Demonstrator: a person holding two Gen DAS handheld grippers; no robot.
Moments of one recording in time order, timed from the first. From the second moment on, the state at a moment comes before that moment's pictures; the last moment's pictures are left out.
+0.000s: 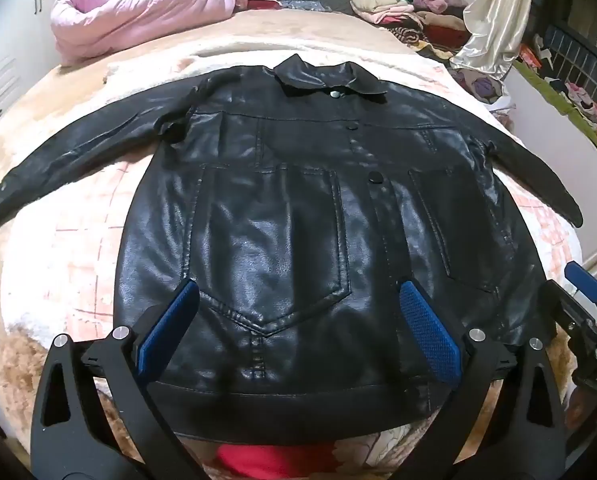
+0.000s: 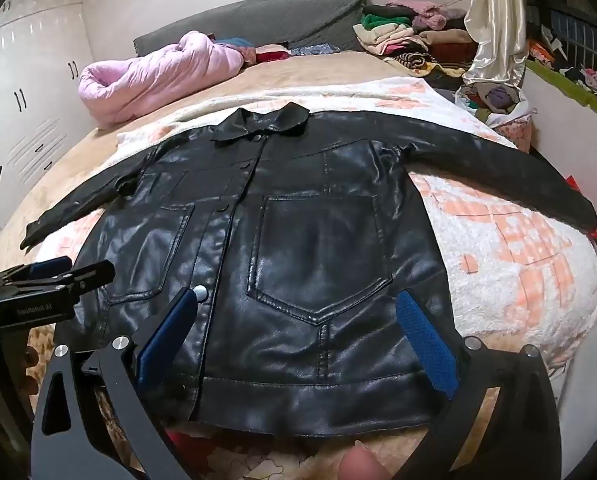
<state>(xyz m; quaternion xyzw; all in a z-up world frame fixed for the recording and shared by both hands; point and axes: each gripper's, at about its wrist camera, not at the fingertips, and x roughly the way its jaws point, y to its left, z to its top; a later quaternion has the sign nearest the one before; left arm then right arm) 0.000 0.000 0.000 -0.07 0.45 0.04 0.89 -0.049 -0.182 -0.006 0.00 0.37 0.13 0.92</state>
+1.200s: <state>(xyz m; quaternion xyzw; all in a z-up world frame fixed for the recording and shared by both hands) 0.002 -0.005 0.008 -0.07 0.44 0.03 0.89 -0.051 -0.175 -0.007 -0.01 0.38 0.14 0.91</state>
